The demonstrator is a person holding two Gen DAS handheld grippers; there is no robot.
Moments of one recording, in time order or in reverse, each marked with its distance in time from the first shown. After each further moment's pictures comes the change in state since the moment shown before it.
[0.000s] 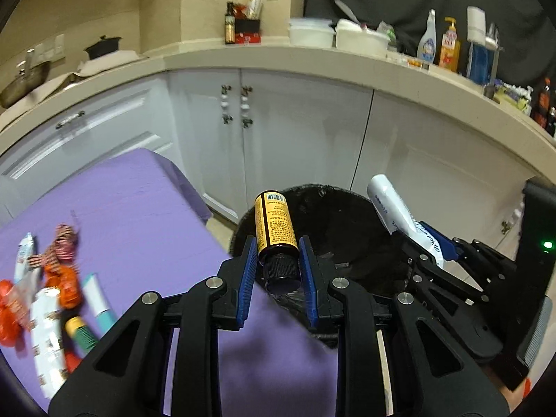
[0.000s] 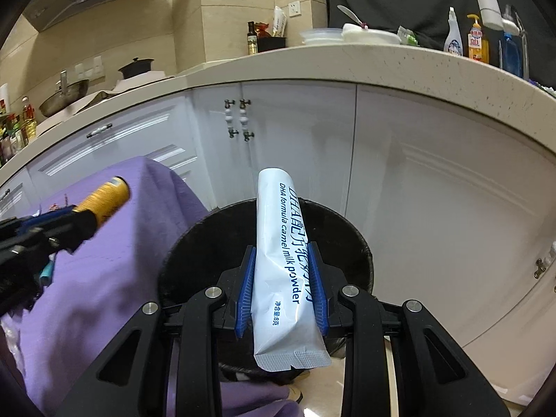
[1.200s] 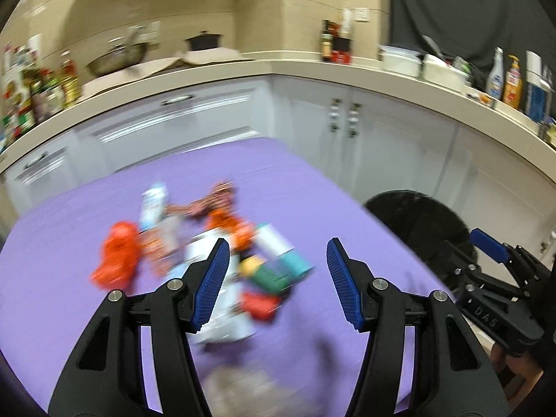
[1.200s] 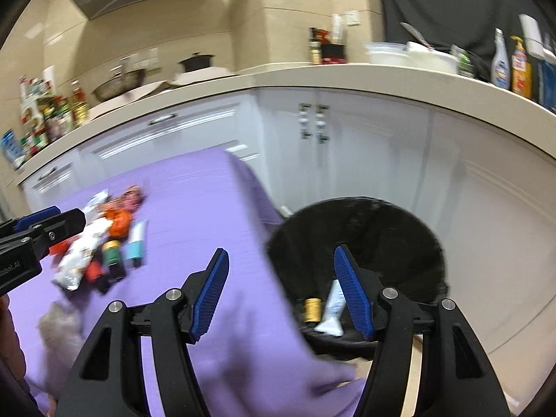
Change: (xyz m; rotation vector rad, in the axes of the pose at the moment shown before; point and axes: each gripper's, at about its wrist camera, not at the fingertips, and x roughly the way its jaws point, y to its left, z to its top) left arm -0.123 0.124 -0.064 -0.167 -0.059 0.284; right arm -0.058 0.107 -0.018 -0.112 -0.017 0.206
